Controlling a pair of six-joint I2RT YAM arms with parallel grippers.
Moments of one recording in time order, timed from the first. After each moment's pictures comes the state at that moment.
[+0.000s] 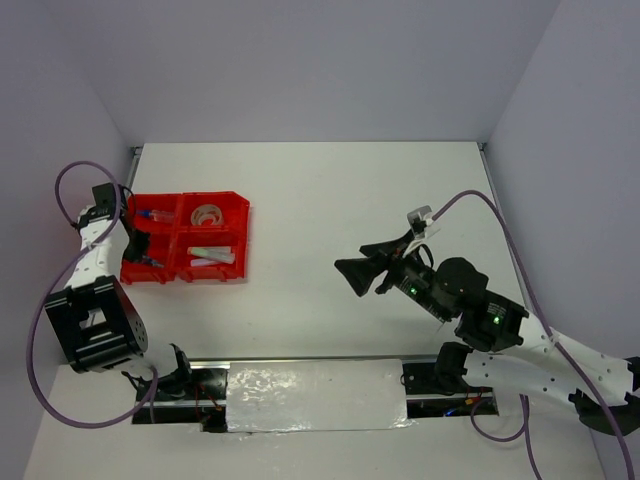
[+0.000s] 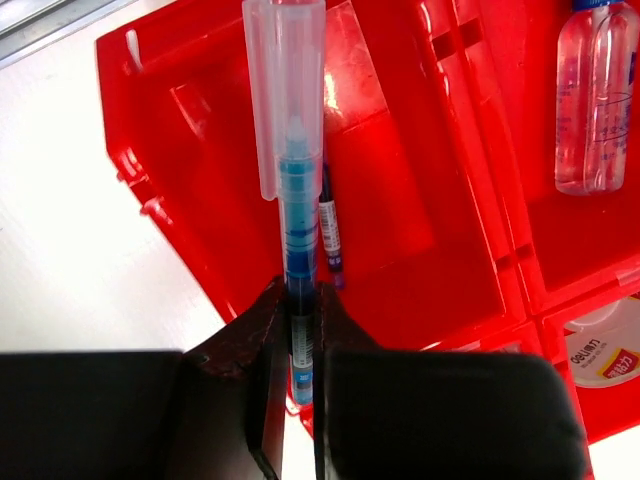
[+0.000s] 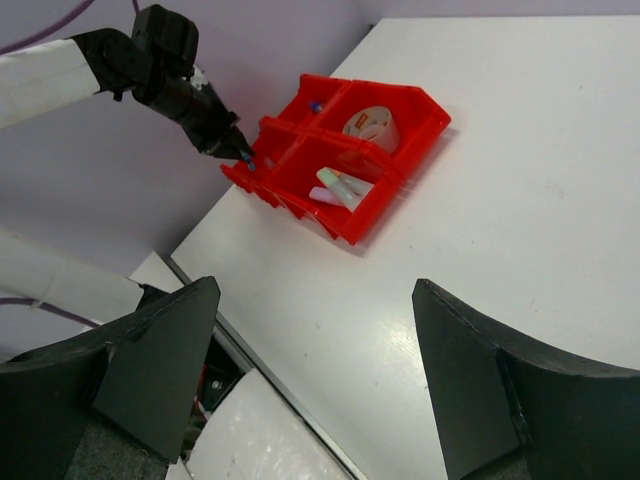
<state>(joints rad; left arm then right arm) 0.39 1.44 1.07 -0.75 -0.27 -0.79 1.08 0.63 0.79 -0.18 0.31 0.50</state>
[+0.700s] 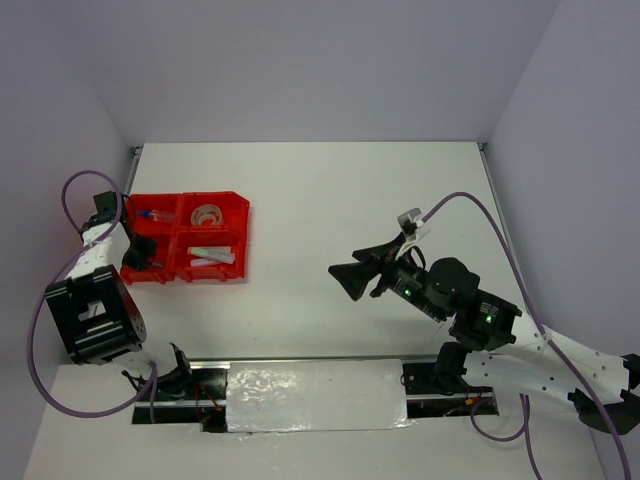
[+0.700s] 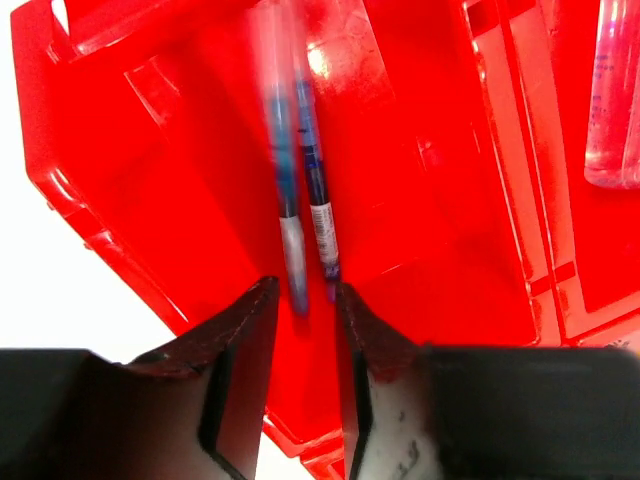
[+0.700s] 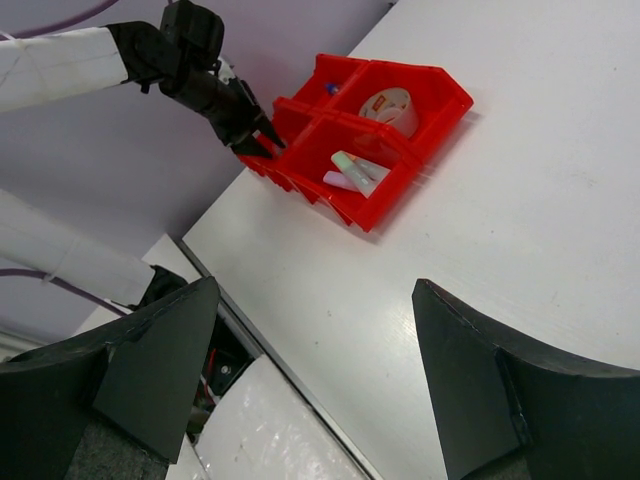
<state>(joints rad) 0.43 1.49 1.00 -0.66 -0.17 -0.77 1.08 0.65 0.76 -0.15 0.25 0.51</state>
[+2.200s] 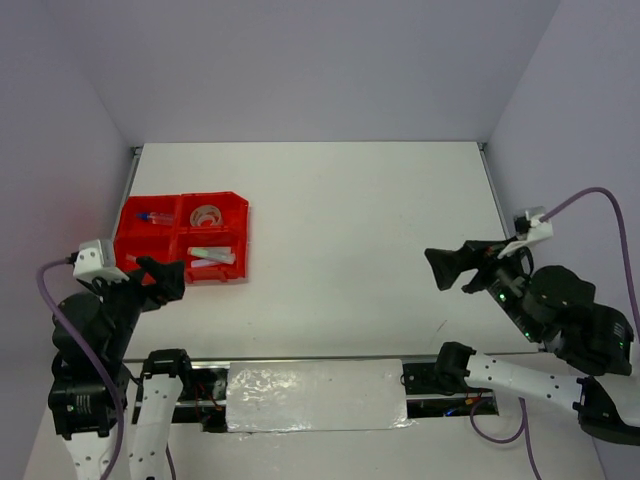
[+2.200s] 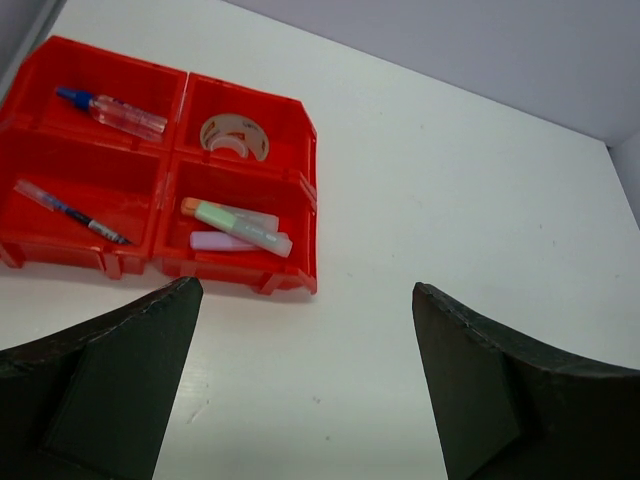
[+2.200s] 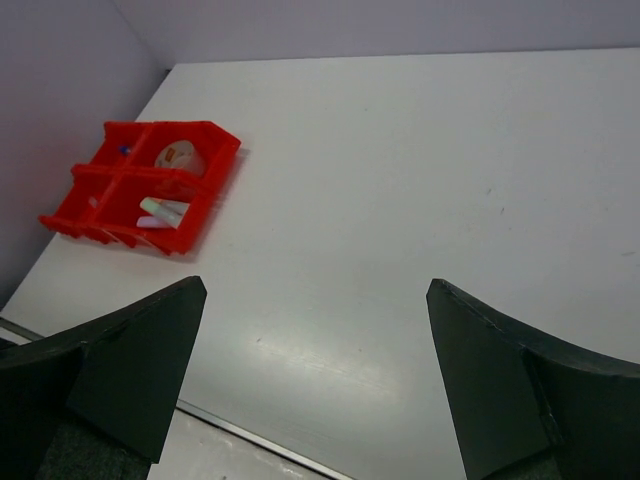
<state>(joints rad) 0.11 0.32 1.01 -0.88 0.11 -0.35 1.08 0.52 1.23 -0.91 0.69 0.42</state>
